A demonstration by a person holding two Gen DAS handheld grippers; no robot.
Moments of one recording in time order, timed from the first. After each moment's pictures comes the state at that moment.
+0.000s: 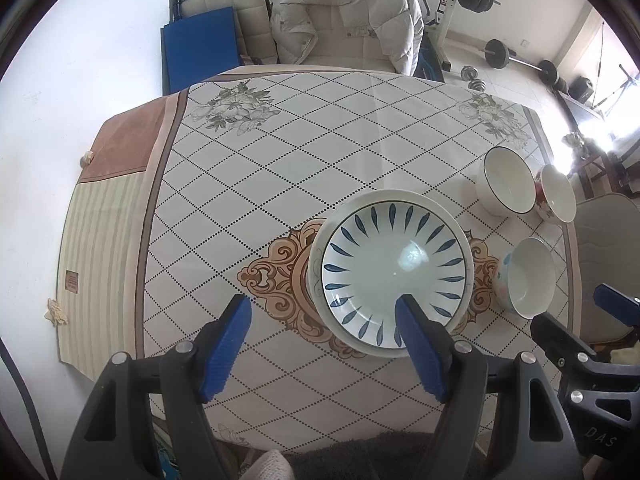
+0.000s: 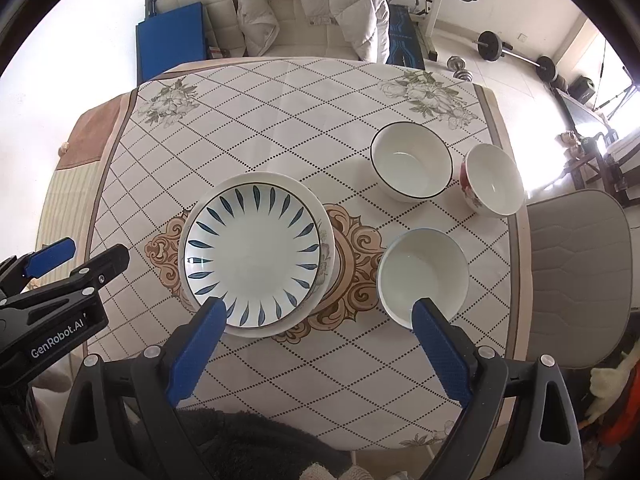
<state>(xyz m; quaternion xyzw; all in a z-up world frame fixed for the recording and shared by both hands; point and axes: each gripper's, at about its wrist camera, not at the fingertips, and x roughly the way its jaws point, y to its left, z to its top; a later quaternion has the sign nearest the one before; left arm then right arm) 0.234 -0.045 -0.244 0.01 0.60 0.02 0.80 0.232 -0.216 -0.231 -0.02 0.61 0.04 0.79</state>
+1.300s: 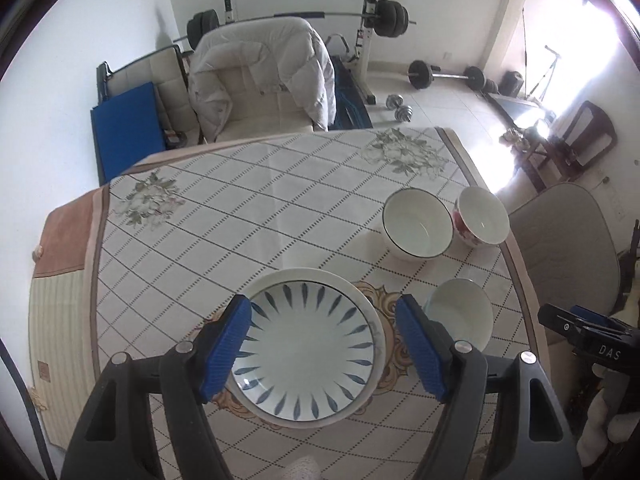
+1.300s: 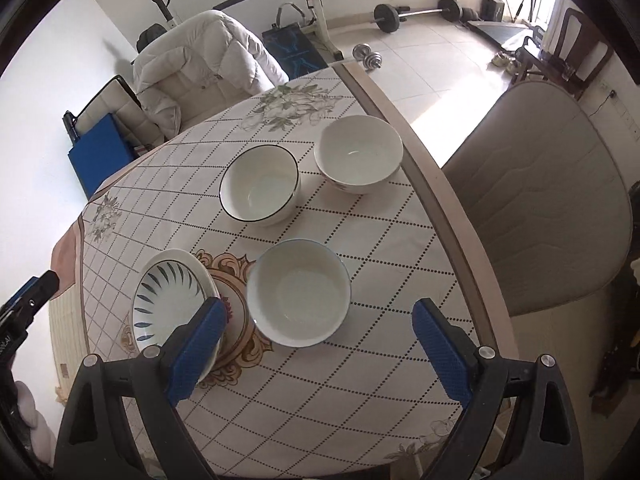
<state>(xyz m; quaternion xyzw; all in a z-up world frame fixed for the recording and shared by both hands) 0.284 -0.141 -0.240 0.04 0.54 -0.10 0.84 0.221 -0.417 -0.269 0.18 0.57 -0.07 0.79</state>
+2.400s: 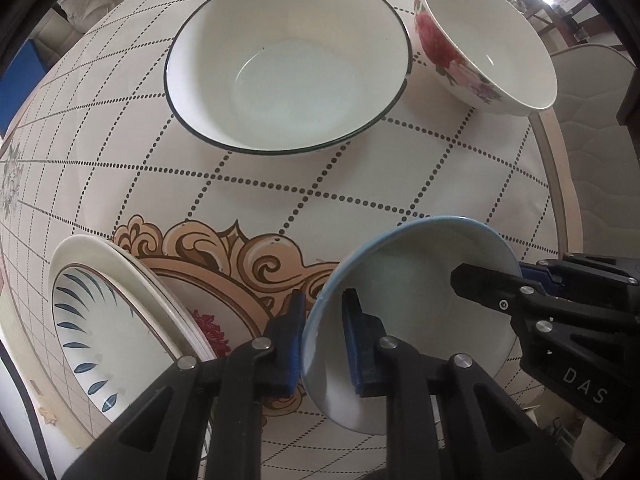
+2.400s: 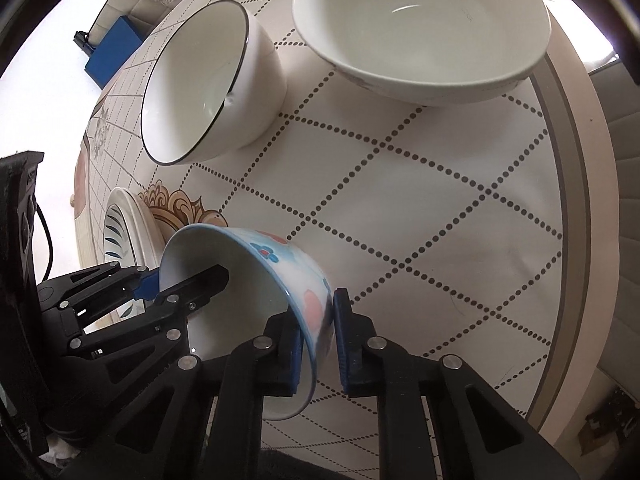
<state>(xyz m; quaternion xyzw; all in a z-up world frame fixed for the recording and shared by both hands) 0.304 -0.312 -0.423 0.12 0.73 -0.14 0.66 0.321 -0.443 -0.452 0.21 0.72 0.10 0.66</state>
